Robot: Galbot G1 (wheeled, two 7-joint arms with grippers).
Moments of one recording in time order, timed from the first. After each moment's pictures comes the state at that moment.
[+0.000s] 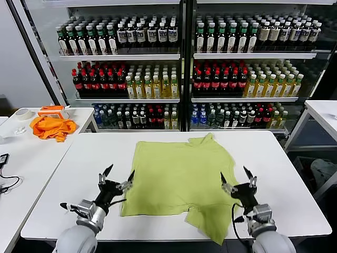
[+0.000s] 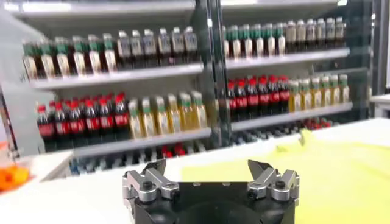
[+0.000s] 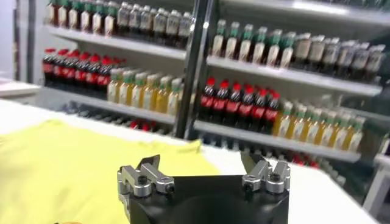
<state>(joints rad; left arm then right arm) 1.39 -1.08 -0.38 -2.02 -0.35 0.25 -0.07 -1.61 1.14 0.46 2.14 0.22 -0.24 0.08</state>
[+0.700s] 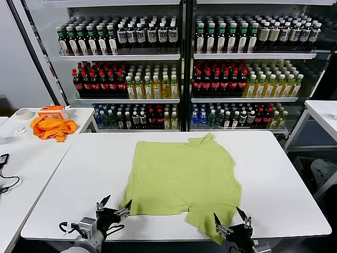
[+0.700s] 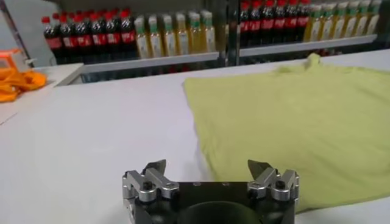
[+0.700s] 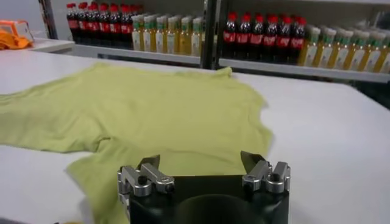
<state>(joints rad) 1.51 -1.06 -0.38 -2.06 -0.43 0.43 -0.19 -1.74 1.15 0.40 2.15 0.28 -0.27 0.15</state>
